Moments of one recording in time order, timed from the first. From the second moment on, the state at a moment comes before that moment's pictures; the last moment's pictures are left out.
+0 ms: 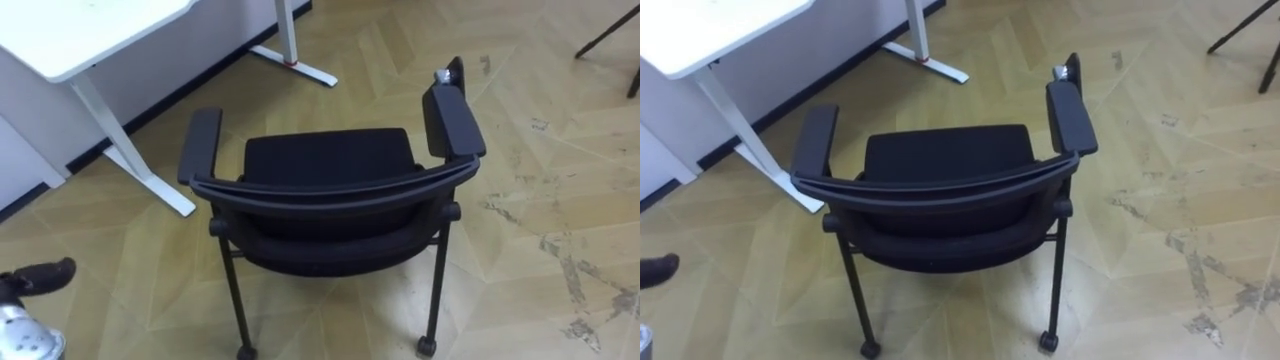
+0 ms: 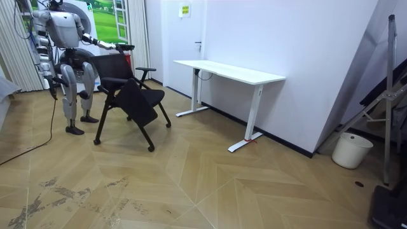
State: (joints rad) left arm 0.04 0.41 0.29 0.48 0.31 -0.01 0.51; right arm 0.11 -0.28 -0.26 1.28 0.25 0.04 0.08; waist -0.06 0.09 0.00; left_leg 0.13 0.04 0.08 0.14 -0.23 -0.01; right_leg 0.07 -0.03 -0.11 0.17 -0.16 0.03
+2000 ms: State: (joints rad) left arm 0.04 0.73 -0.17 -0.18 0.76 0.09 -0.39; right arm 0.01 -0.35 -0.13 1.38 0.25 -0.03 0.03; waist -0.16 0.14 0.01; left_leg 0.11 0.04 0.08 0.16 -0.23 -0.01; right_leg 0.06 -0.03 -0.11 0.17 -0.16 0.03
